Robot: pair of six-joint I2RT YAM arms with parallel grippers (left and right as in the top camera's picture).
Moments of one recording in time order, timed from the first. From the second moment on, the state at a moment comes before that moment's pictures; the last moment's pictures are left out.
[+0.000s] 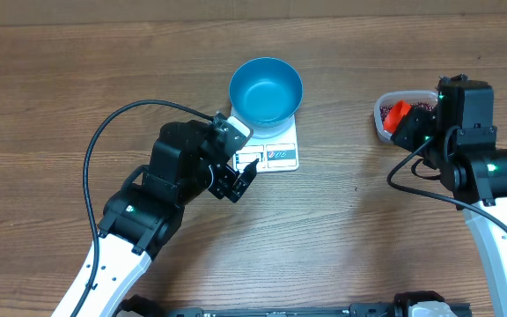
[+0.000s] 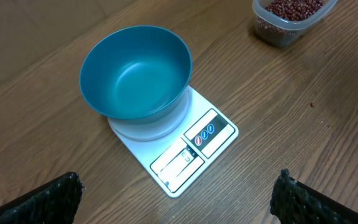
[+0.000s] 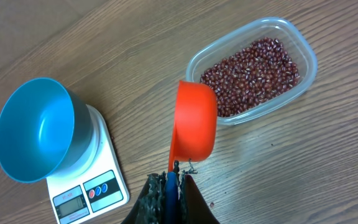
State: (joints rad) left arm -0.46 1.10 0.96 -0.50 0.14 0.21; right arm 0.07 1.21 1.24 -0.90 0.04 0.51
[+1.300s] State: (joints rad) left arm -0.46 1.10 0.96 -0.50 0.14 0.21; right arm -0.08 1.49 1.24 -0.70 0.12 -0.06
